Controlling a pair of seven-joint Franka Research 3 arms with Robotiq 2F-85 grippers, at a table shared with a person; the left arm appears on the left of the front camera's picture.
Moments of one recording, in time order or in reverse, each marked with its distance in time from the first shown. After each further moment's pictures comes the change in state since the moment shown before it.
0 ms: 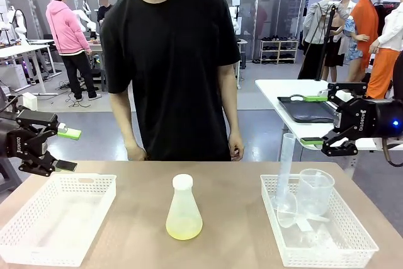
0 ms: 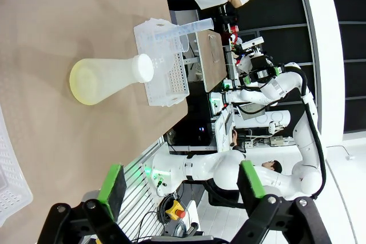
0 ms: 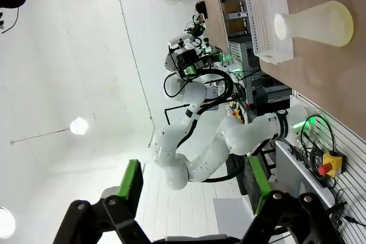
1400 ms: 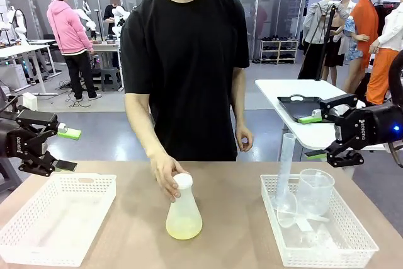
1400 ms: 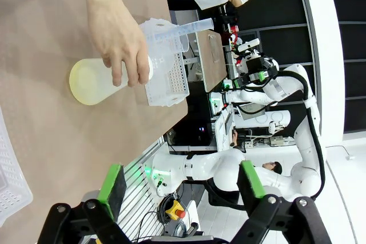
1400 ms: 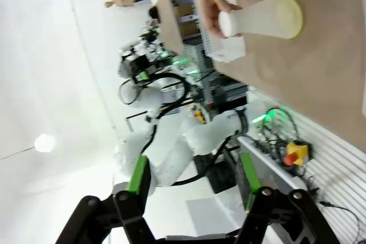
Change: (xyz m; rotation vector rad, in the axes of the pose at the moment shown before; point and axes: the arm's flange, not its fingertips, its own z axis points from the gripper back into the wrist) left arm 0.000 0.000 0.000 0.000 0.000 0.000; right arm -0.002 -0.008 0.002 -0.183 -0.021 -0.033
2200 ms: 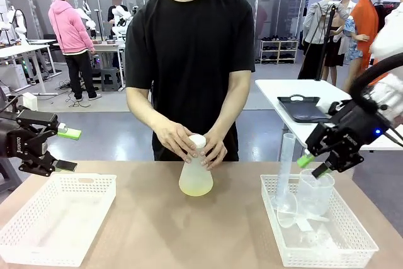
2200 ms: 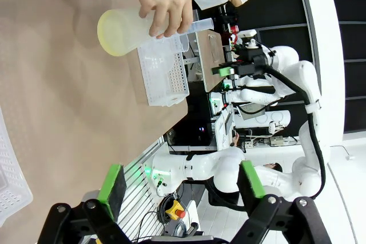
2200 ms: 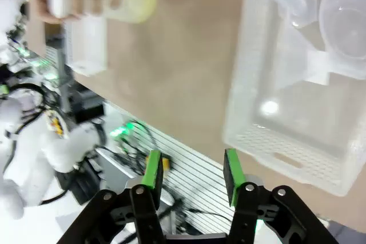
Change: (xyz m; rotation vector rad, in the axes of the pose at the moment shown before) left arm 0.000 0.000 0.000 0.000 0.000 0.000; right arm 0.025 0.010 -0.014 -0.621 -0.066 0.290
